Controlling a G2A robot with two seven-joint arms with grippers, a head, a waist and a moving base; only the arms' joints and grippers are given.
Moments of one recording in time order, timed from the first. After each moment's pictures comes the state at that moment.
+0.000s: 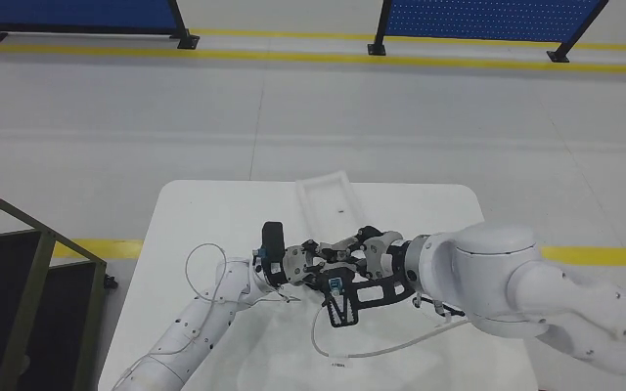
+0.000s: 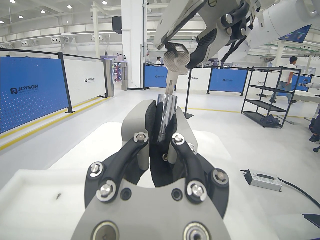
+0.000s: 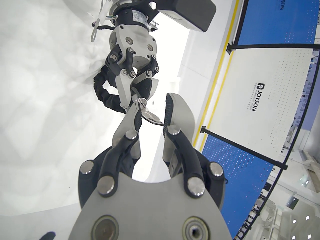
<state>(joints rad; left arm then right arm) 0.85 -1.35 -0.77 -1.03 1.45 -0.91 0.91 -0.47 -0.64 0.71 -2.29 -0.81 -0.66 1.08</state>
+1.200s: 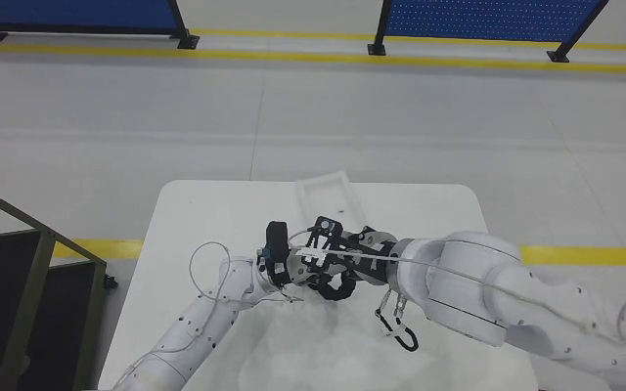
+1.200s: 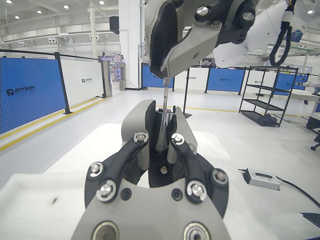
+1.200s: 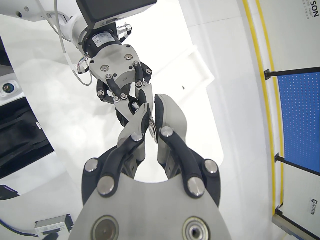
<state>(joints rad) 0.83 -1.36 -0.74 -1.03 1.45 -0.90 0.92 -0.50 -0.74 0.68 -2.29 -0.69 0.01 1.27</state>
